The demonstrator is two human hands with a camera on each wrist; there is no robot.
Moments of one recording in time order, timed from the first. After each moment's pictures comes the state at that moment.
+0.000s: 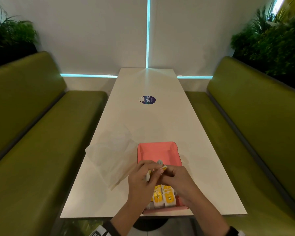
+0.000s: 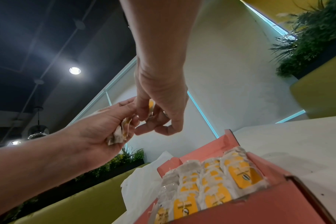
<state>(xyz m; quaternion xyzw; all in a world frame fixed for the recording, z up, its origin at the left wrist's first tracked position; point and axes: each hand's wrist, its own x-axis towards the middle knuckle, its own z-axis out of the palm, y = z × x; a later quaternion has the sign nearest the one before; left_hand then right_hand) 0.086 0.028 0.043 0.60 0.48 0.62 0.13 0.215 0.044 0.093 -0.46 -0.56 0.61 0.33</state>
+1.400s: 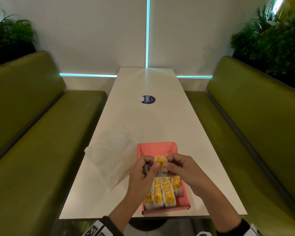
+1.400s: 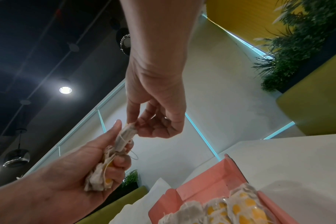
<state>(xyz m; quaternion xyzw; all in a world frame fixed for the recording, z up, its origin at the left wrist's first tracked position) 0.084 0.033 0.058 0.54 0.50 0.61 0.29 0.234 0.071 0.103 -0.44 -0.61 0.57 0.33</state>
